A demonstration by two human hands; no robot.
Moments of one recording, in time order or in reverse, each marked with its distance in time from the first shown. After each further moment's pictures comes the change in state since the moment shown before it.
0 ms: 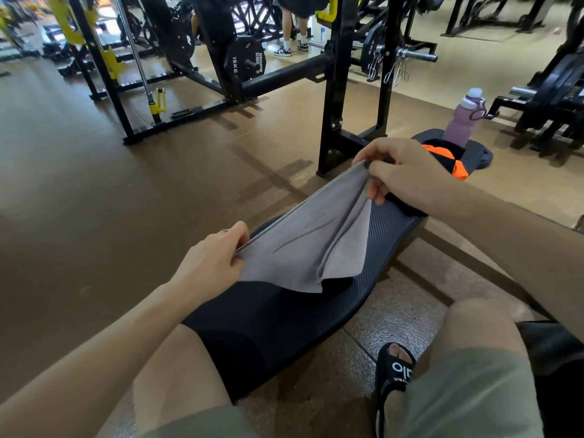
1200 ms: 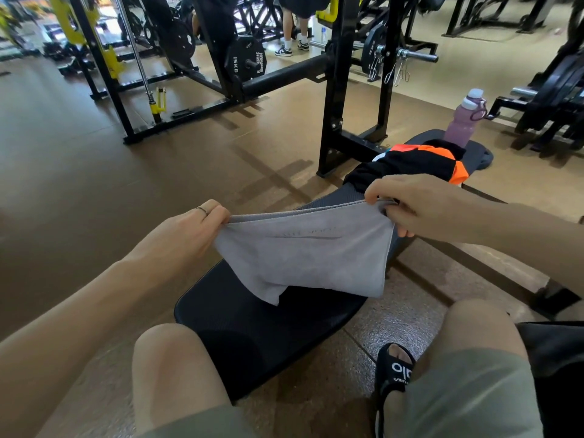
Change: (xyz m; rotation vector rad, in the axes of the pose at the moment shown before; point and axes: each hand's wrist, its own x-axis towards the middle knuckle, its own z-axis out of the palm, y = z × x) left_hand 0.010 -0.048 -0.042 0.646 0.105 0.436; right_hand -0.027 0.035 -0.018 -0.485 -0.288 -0.356
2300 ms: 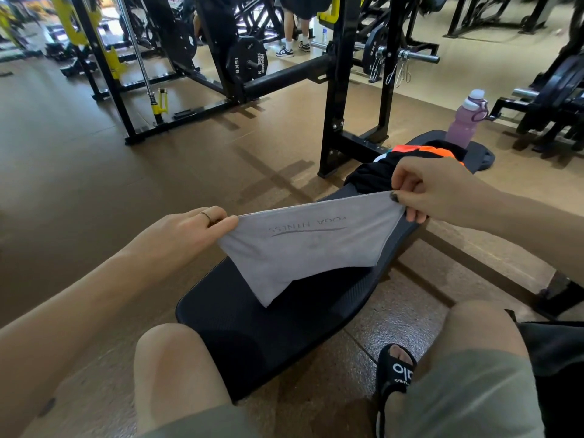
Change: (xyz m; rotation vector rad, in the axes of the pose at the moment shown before) left_hand -0.005 0.001 -0.022 -0.053 0.022 0.086; right_hand 0.005 0.013 -0.007 0.141 0.155 0.269
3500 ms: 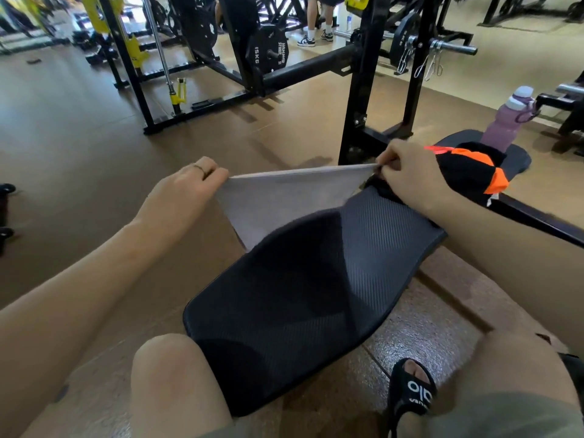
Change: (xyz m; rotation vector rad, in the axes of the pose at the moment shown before) left_hand 0.045 -0.049 0.013 0.091 0.141 -0.342; right_hand 0.118 0.034 0.072 0.111 0.348 0.043
